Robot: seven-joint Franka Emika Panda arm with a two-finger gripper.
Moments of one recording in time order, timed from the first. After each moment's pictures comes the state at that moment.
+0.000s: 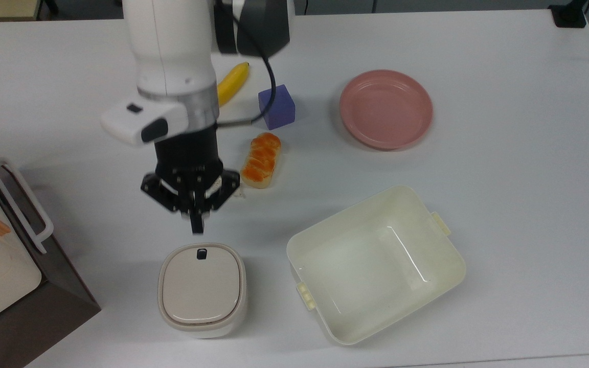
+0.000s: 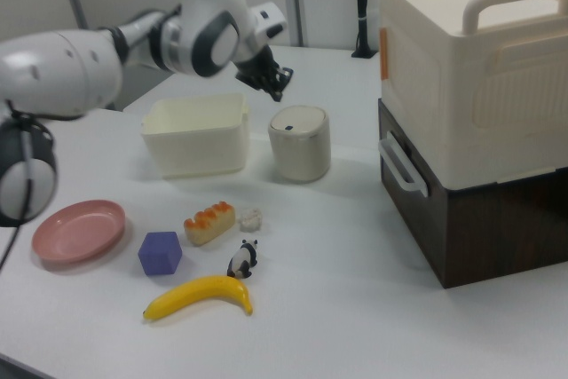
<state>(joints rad) -0.09 0.54 0.06 -1.25 -0.02 2.31 -0.11</state>
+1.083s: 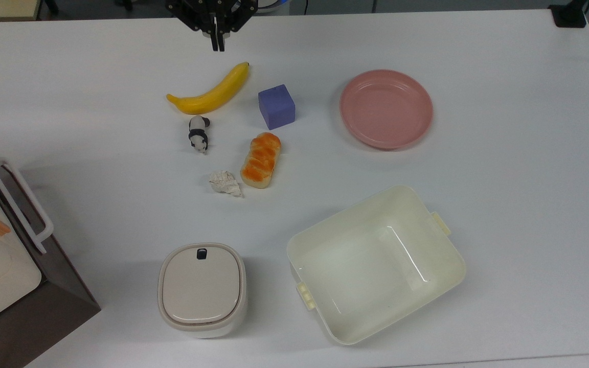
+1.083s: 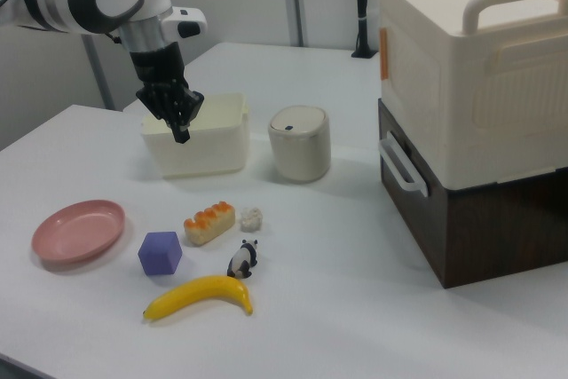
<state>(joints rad) -0.09 -0.04 0.07 -1.74 -0.02 1.75 -0.01</state>
